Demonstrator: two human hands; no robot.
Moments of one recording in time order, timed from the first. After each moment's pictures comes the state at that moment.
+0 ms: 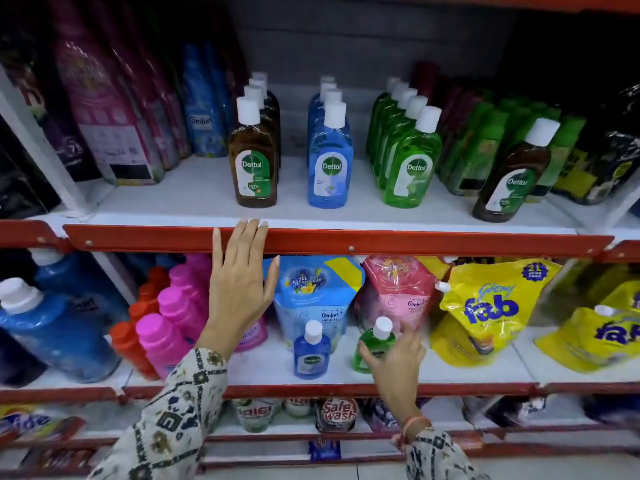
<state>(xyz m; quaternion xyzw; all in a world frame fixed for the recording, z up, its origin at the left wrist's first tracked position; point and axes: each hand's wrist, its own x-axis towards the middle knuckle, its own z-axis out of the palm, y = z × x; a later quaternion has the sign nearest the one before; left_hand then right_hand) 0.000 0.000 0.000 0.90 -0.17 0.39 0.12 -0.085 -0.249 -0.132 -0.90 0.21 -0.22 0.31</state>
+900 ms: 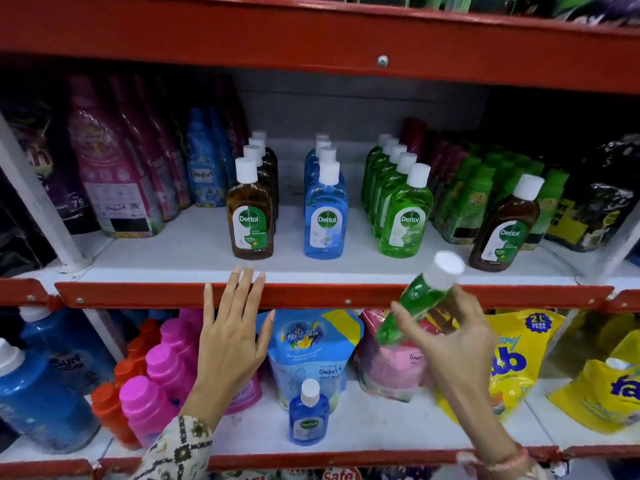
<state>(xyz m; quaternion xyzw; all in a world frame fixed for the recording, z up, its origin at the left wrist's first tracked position) 0.010 0.003 0.000 0.90 -0.17 0.39 0.09 -0.083 -0.272 0.069 -0.78 0.10 -0.37 0.50</state>
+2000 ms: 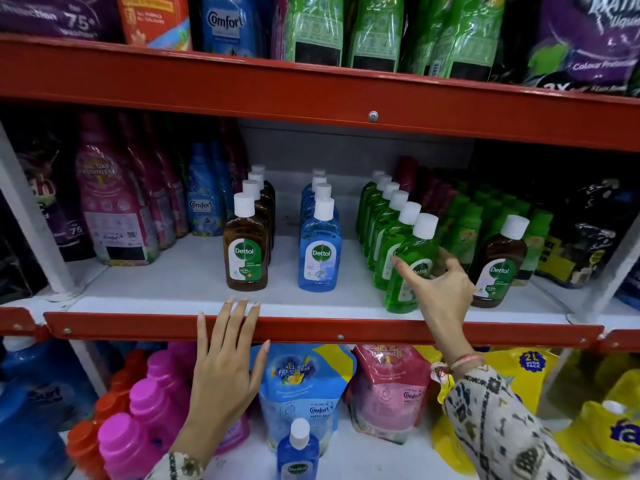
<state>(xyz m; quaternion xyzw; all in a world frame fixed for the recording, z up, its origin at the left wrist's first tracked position) 0.014 -0.005 0.001 0.90 -0.16 0.40 0.10 0.026 -0.310 0.115 -0.78 0.18 -0.42 0.43</state>
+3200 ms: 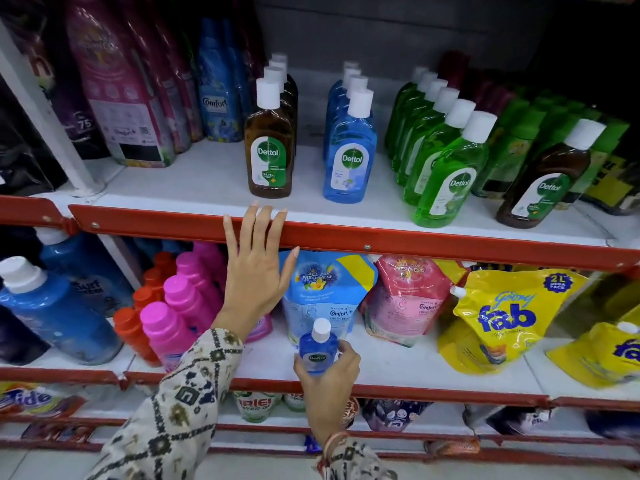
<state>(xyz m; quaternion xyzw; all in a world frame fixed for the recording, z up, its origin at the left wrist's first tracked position) 0.019 -0.007 -0.006 0.90 -0.15 0.39 0.11 -0.090 -0.124 -0.156 -0.82 0.22 -0.20 0.49</state>
